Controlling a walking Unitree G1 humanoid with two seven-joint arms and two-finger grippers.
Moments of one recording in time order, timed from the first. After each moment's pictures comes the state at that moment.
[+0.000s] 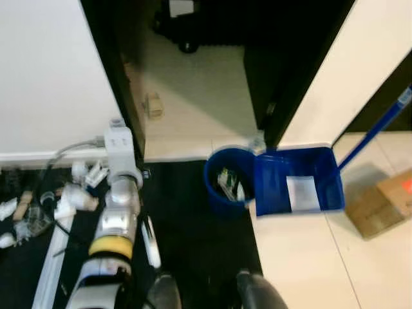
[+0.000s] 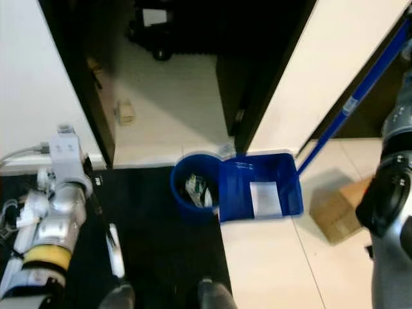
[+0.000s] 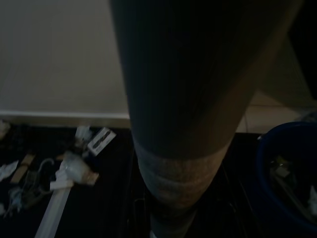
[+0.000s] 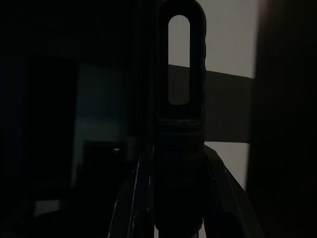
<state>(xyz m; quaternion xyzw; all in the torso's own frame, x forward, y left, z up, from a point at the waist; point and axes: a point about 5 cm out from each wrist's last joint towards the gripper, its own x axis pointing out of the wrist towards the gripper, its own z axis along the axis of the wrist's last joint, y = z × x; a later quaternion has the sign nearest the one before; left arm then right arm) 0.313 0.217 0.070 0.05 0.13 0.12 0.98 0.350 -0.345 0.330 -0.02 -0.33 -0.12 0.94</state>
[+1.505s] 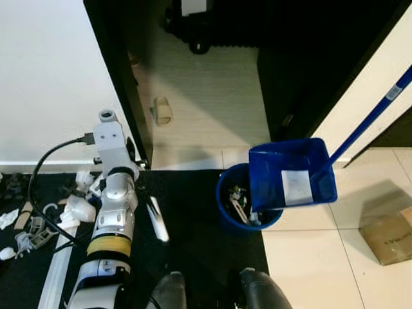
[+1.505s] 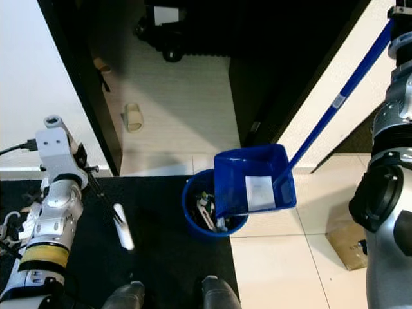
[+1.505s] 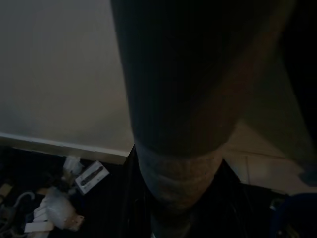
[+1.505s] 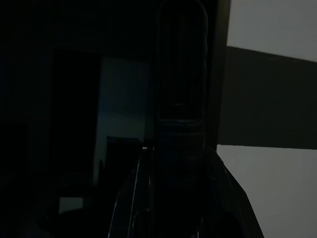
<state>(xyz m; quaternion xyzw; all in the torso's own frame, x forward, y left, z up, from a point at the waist) 0.312 0.216 0.087 0.02 0.07 0.11 0.99 0.359 -0.332 0.330 -0.01 -0.33 -0.10 0.94</state>
